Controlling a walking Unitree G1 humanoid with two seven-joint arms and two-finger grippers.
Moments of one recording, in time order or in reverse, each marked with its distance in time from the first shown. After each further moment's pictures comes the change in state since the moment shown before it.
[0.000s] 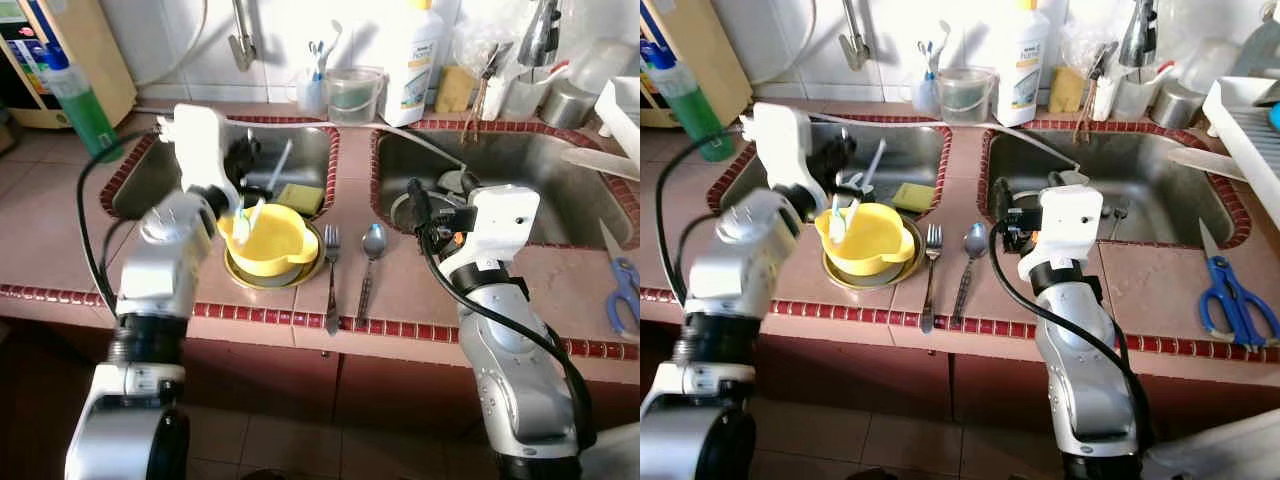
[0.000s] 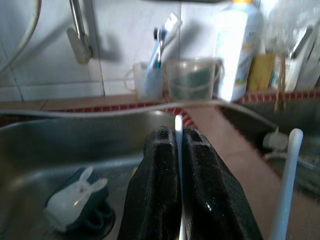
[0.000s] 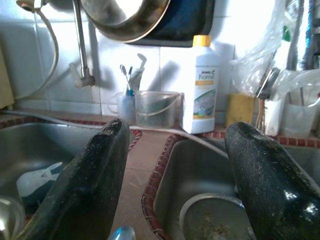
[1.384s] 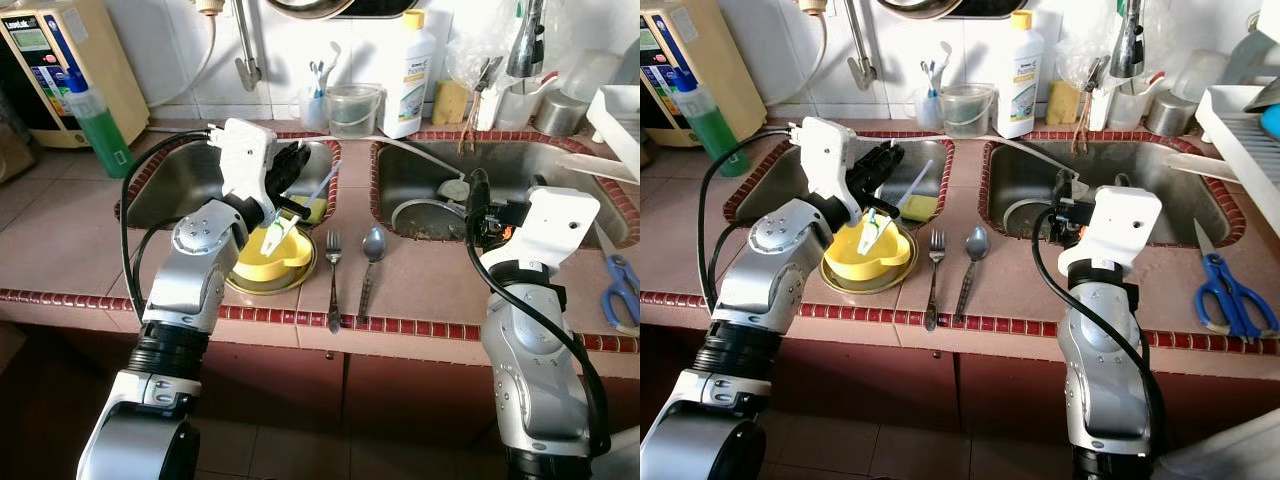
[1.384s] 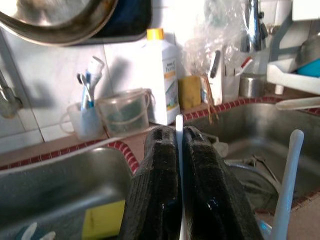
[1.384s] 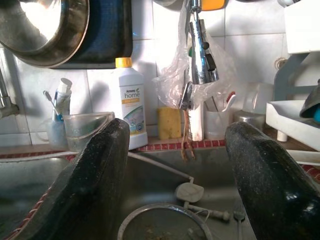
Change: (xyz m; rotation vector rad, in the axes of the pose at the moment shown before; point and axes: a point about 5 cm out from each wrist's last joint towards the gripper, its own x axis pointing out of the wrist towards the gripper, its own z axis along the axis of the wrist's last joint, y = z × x) left arm 0.006 -0.036 0.009 0.031 -0.075 -0.242; right arm -0.002 -0.033 0.001 -0.035 -0.033 -0.245
